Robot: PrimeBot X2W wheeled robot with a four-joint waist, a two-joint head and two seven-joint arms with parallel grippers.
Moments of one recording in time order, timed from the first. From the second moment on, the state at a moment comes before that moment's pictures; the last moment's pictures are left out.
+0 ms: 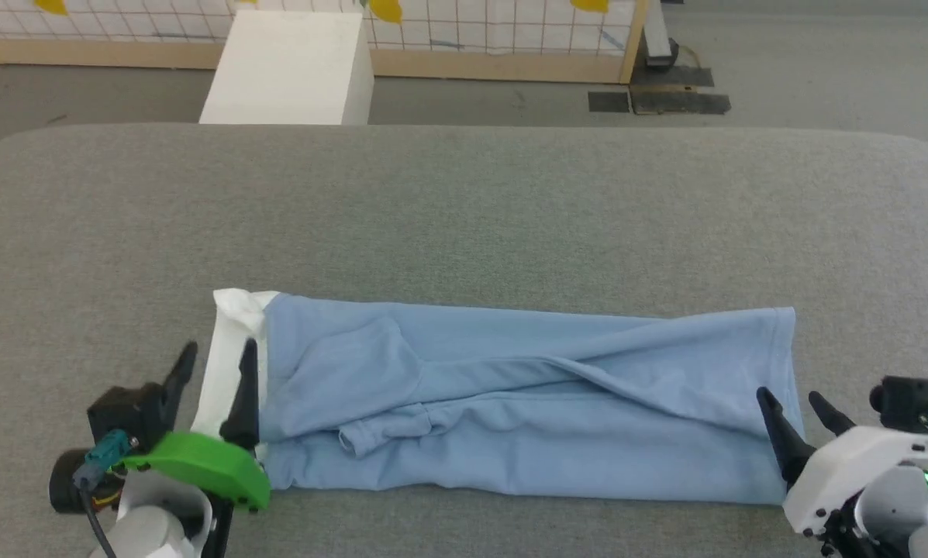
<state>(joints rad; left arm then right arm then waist) -0.14 0.47 -0.42 0.17 -0.67 0.17 -0.25 -0.02 -0.14 -0.12 0.12 0.33 0.13 0.32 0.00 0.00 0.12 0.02</state>
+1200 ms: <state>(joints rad) -0.23 0.26 -0.16 0.25 -0.33 0.03 -0.26 -0.31 -0.06 -0.26 0.50 0.22 0.13 0.64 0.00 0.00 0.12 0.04</state>
